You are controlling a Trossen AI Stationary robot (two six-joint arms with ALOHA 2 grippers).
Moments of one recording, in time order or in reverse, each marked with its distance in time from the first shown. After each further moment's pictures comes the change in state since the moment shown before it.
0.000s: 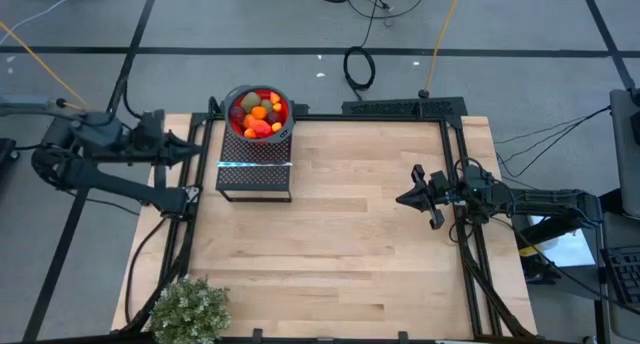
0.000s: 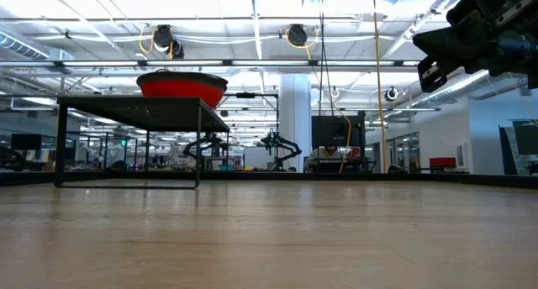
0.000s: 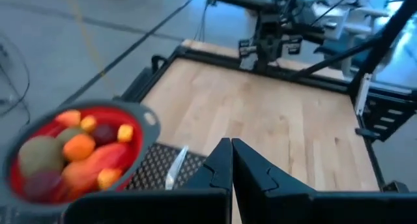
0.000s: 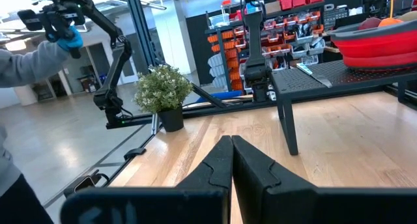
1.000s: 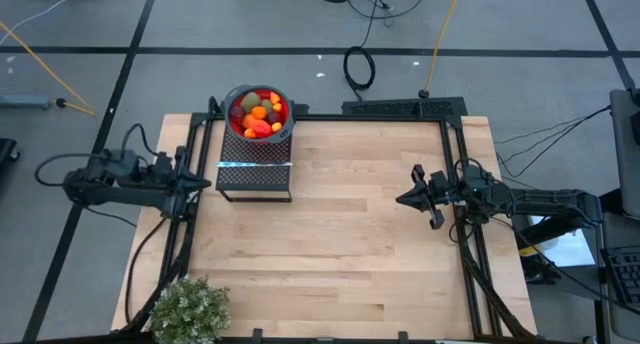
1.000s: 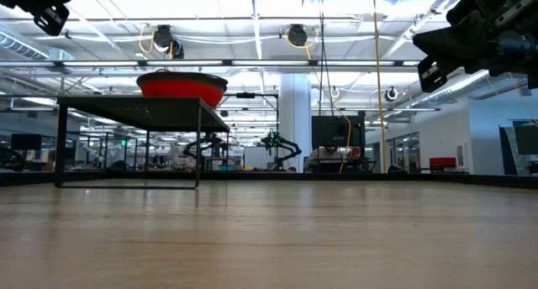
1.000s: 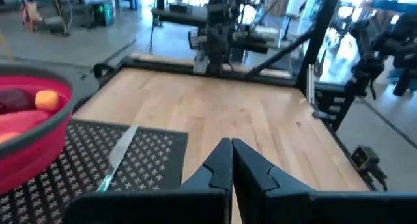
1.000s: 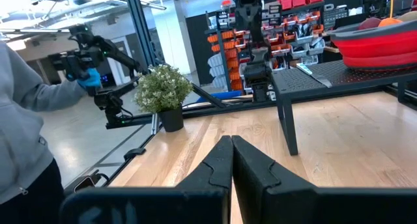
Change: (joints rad) left arm 0.000 -0.639 -0.775 0.364 0.203 0.097; right arm 0.000 0.000 0.000 0.000 0.000 0.000
